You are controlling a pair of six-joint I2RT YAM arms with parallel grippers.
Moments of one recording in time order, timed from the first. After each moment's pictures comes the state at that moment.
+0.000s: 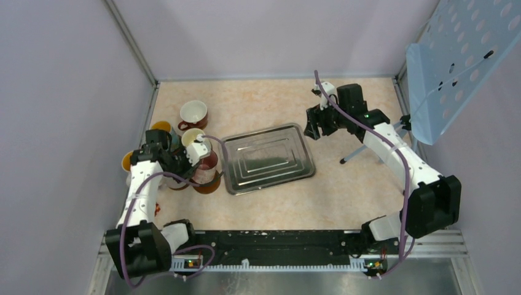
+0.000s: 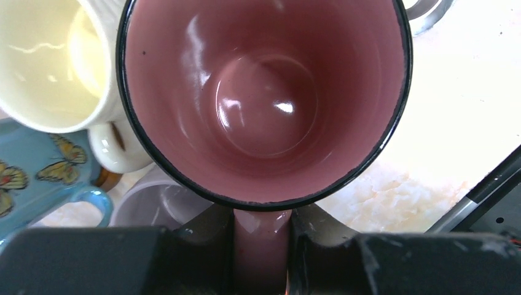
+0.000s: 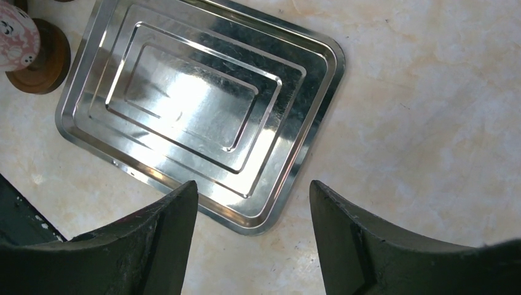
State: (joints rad) left arm 0.19 1.09 0.89 -0.99 0.47 1.13; right arm 0.35 1.41 1.25 -0.56 -0.35 -0.09
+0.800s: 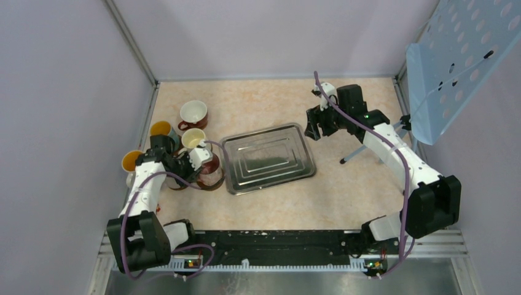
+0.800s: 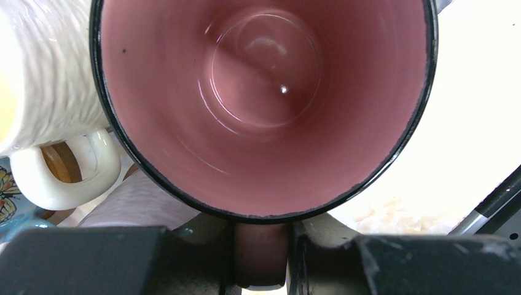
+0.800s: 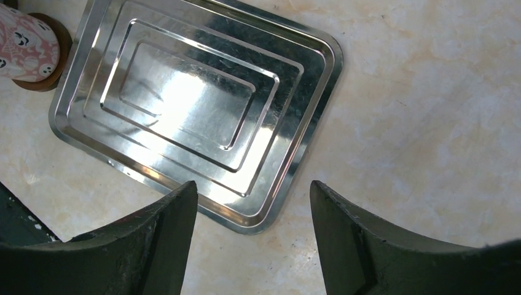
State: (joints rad) left arm 0.19 1.15 0.76 -0.88 0.50 1.15; right arm 0.35 1.41 1.24 -0.57 -0.34 -0.09
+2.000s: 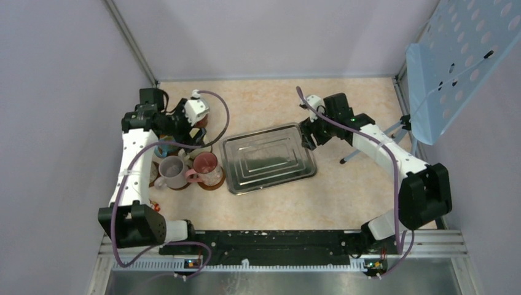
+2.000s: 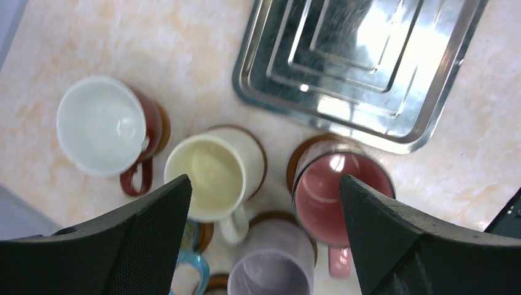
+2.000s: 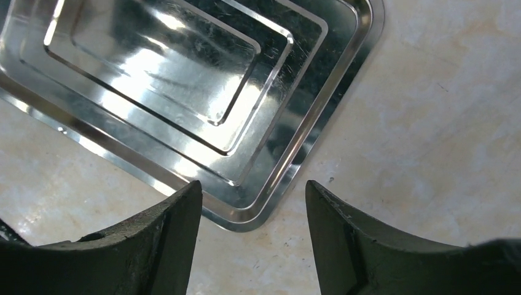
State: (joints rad) left arm 0.08 1.32 1.38 -1.05 0.60 0.95; right arm 0.42 1.49 1.18 -0.55 -0.29 -0.19
